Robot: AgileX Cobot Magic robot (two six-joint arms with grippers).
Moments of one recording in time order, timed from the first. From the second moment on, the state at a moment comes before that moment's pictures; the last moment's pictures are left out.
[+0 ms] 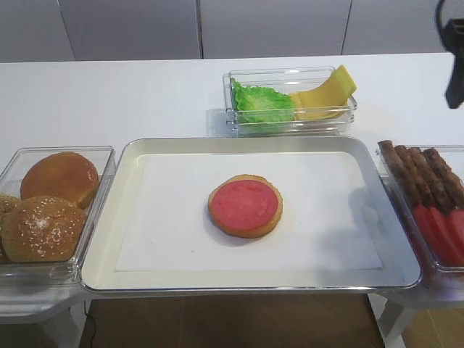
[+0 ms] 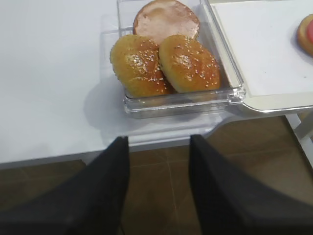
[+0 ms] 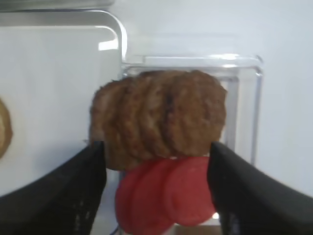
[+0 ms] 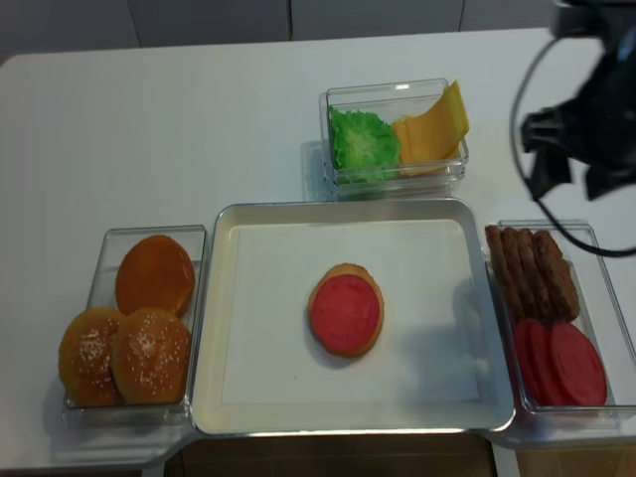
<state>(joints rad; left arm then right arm) -0.02 -0.02 -0.49 -0.06 1.18 -0.03 0.11 1.44 -1.33 0.07 1.23 0.07</state>
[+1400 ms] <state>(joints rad) -0.02 -0.02 -0.49 -0.06 1.18 -0.03 0.04 0.19 -0.73 0.11 1.28 0.02</state>
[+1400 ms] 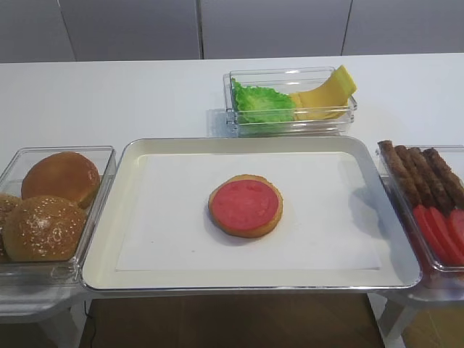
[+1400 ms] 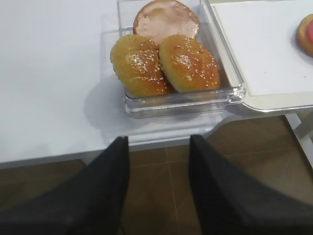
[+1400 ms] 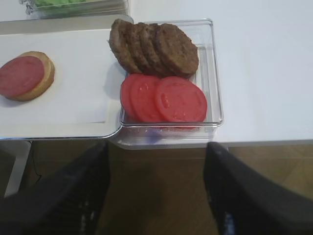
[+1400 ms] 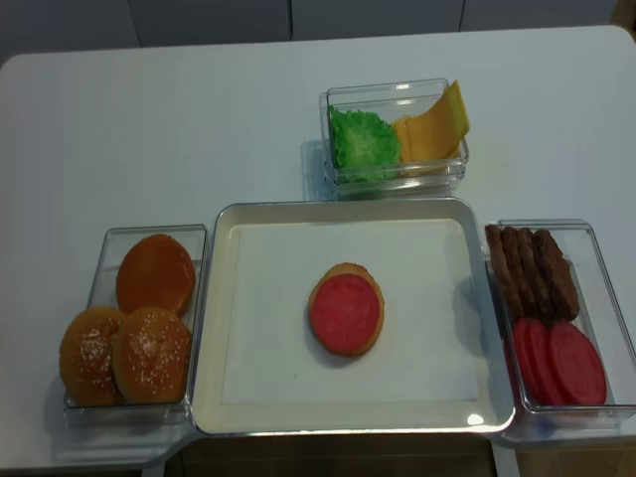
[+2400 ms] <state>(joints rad) -0.02 -0.02 -0.49 -0.06 1.18 -0.03 0.04 -0.02 -0.49 0.10 1.14 -0.10</state>
